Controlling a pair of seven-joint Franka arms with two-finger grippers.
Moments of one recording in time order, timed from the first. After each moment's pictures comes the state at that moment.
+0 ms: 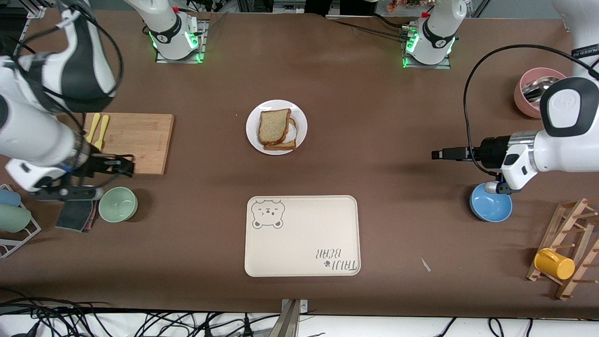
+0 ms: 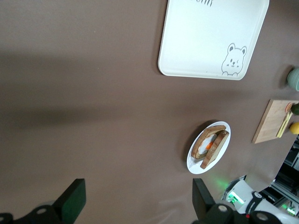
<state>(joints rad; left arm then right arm) 0.09 0.34 -0.07 -1.67 -0.58 1.66 0.07 0.13 0.34 -0.05 -1.44 -0.09 1.74 0.06</state>
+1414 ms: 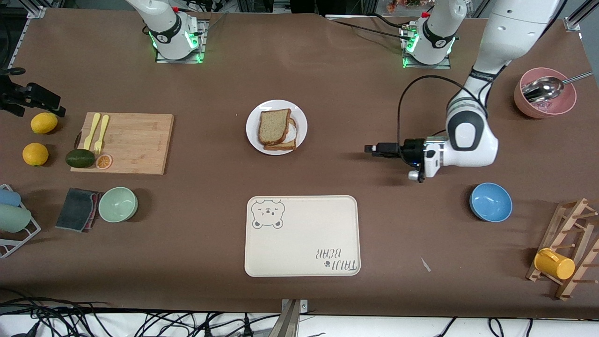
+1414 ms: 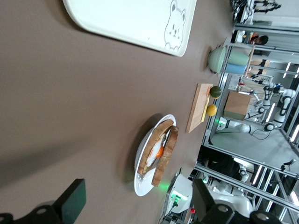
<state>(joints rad) -0.10 0.48 -0.08 -2.07 -1.29 1.95 0.66 -0.04 0.01 -0.05 -1.61 0.01 1.59 -0.08</state>
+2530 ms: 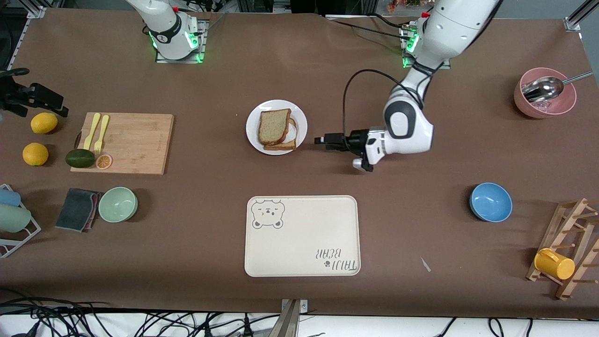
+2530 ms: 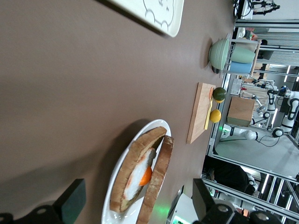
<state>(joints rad) -0.43 0.55 -0.08 -2.05 -1.63 2.19 0.75 -0.04 0.01 -0.04 -1.61 0.01 1.59 -0.08</state>
